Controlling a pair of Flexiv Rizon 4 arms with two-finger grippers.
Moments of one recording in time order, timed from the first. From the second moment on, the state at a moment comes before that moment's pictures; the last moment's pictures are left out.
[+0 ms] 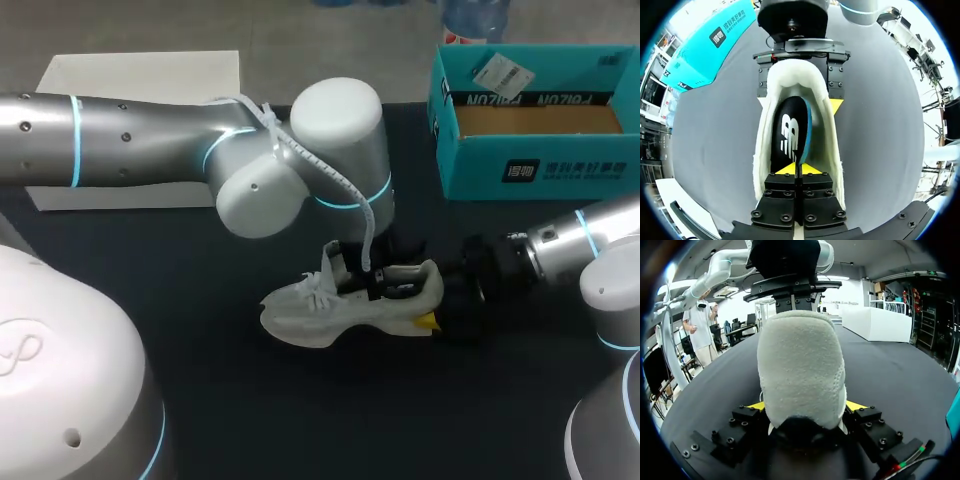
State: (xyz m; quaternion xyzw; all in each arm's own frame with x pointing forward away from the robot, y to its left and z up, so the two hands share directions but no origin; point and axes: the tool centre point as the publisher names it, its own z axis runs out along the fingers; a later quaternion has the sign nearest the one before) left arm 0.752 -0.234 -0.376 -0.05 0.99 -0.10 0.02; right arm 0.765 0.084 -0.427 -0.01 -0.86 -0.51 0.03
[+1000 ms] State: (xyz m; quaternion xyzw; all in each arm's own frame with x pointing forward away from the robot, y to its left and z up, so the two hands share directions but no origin) left arm 0.748 -0.246 -0.321 -0.01 0.95 -0.27 -0.15; right arm 0.765 0.084 -0.427 -0.01 -0.86 -0.51 0.03
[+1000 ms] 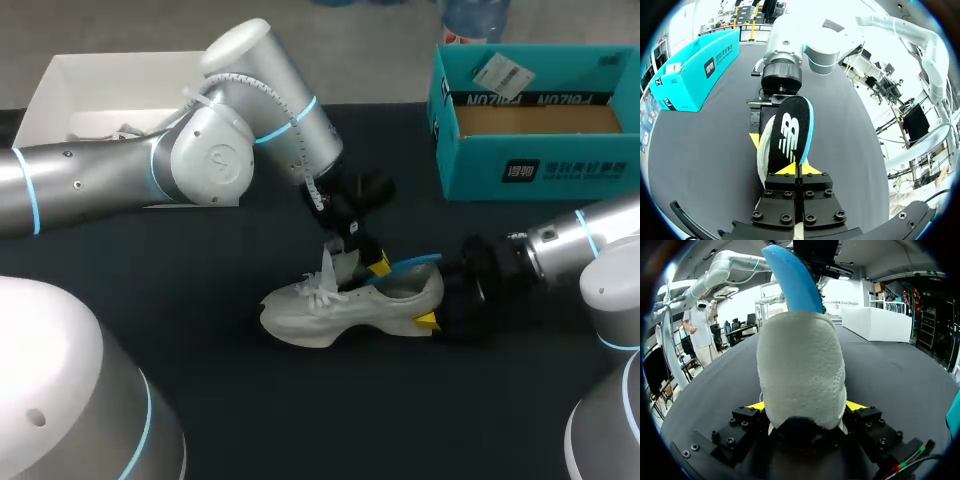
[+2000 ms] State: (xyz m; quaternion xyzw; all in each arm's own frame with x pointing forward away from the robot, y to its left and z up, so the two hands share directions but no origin) left arm 0.736 -0.256 -0.347 0.01 0.96 -0.27 -0.07; right arm 0.765 0.084 -0.427 -0.01 -0.86 -0.51 0.03
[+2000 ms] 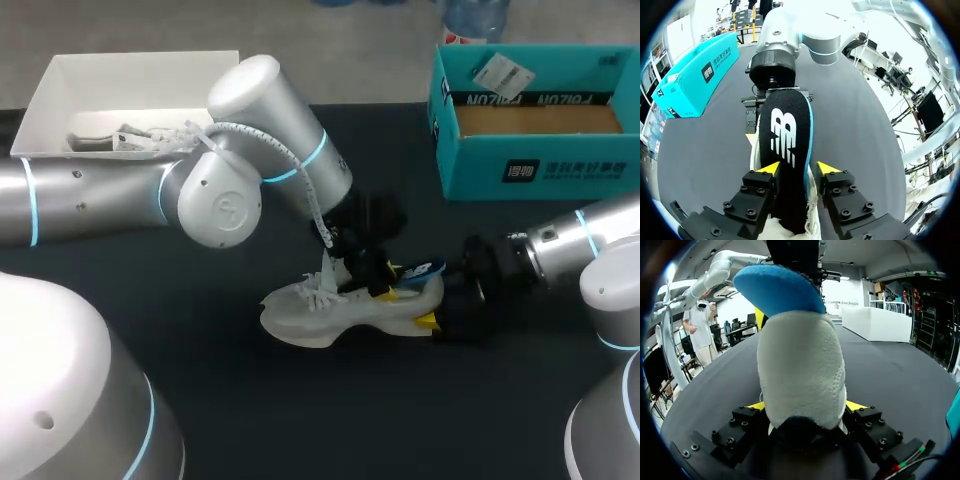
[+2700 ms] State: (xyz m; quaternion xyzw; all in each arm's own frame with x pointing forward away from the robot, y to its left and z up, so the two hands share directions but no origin) left arm 0.736 -0.260 -0.337 -0.03 0.96 -0.29 -0.05; right arm 0.765 0.084 -0.427 -0.01 -0.86 -0.51 0.03
